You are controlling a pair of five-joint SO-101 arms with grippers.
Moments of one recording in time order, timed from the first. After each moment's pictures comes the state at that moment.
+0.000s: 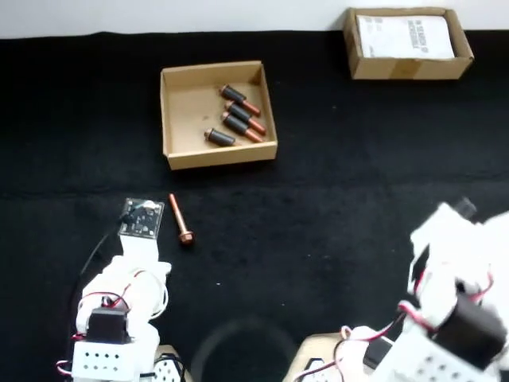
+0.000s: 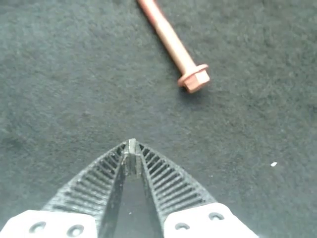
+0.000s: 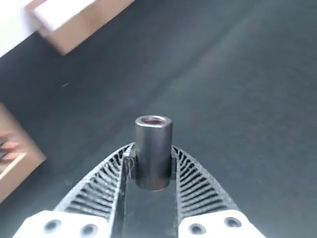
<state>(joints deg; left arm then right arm) -2.6 -103.6 95.1 70.1 -1.8 26.5 -67.8 30.1 82.5 -10.5</state>
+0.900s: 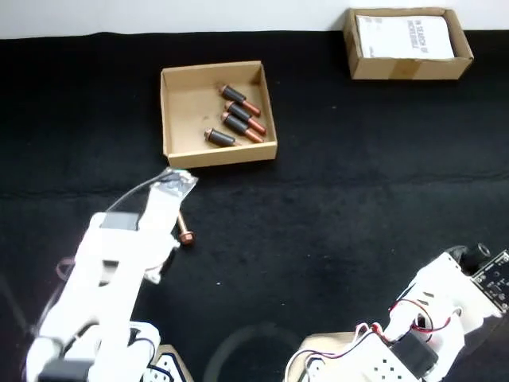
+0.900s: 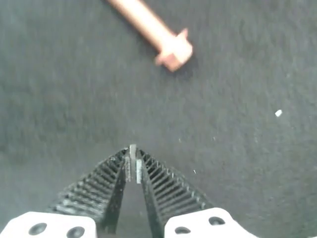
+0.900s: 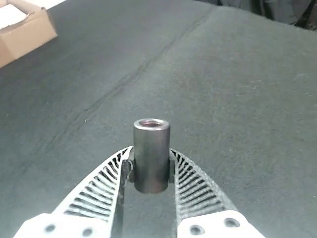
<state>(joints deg) -2.1 -27.5 59.1 60.9 -20.2 42.2 -103.2 89.5 44.5 -2.5</state>
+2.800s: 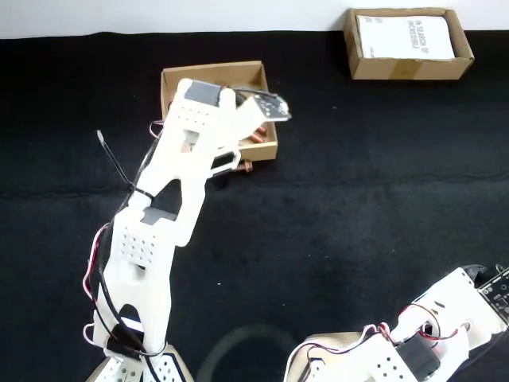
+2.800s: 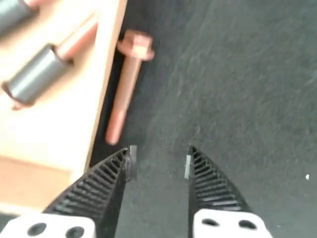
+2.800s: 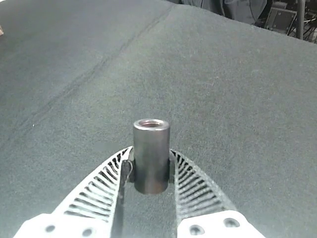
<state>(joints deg) 10.9 44.7 -46.0 97.2 -48.7 50.1 -103.2 95.7 38.5 2.2</state>
